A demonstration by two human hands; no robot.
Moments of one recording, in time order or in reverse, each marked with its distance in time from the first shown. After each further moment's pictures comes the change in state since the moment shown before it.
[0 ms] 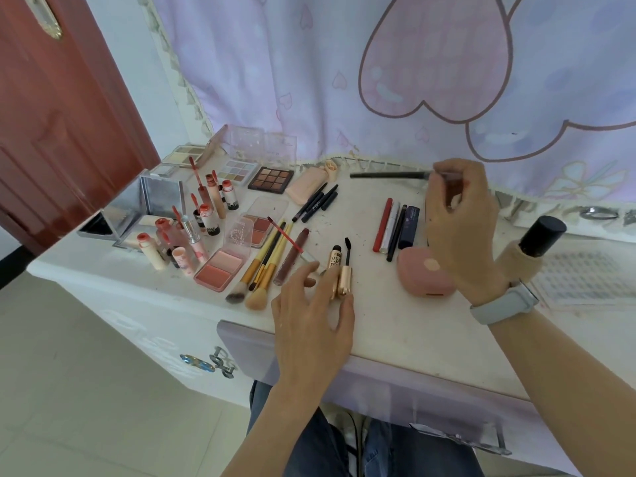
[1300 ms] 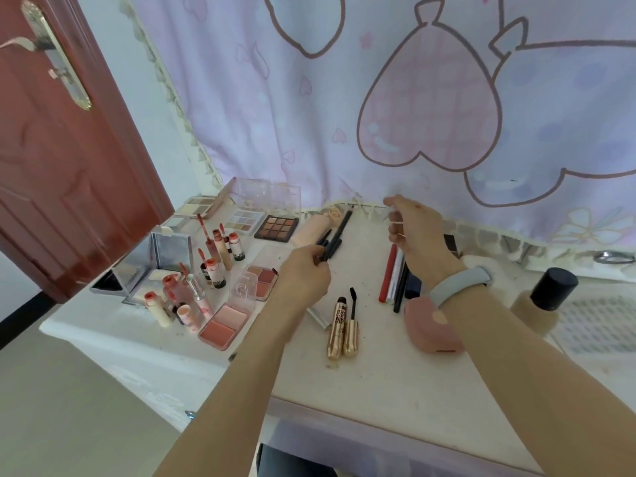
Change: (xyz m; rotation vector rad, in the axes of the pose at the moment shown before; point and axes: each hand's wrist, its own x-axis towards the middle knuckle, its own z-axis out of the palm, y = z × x) left_hand 0.139 0.004 -0.013 -0.290 -0.444 -0.443; right_hand 0.061 0.029 0.067 0.654 -0.179 0.883
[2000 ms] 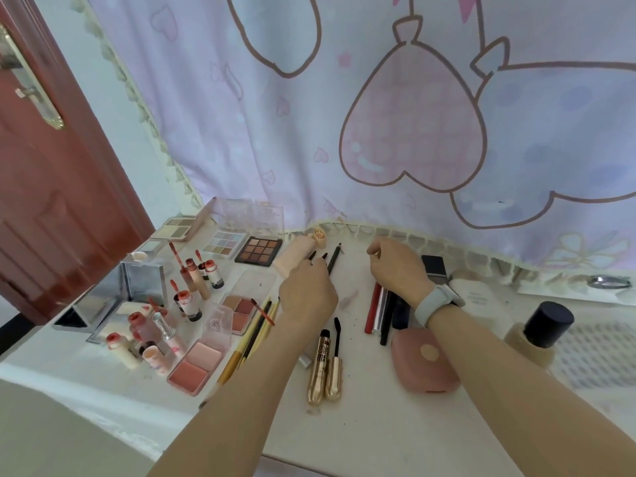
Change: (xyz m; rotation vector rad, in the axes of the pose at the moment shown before) left_hand 0.053 -0.004 0.046 0.710 0.103 0.150; right_hand 0.044 0.033 -0.020 -1.276 -0.132 -0.285
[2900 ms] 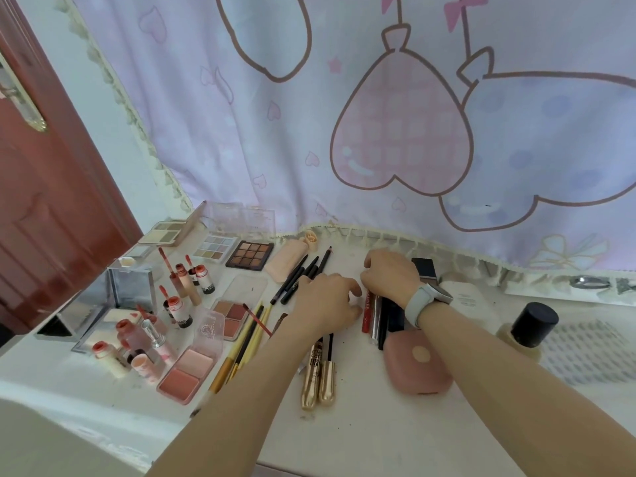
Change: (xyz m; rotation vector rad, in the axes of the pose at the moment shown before) left_hand 0.005 0.014 0.011 0.022 -0.223 0.305; right_hand 0.002 0.001 0.003 -0.240 -0.078 0.040
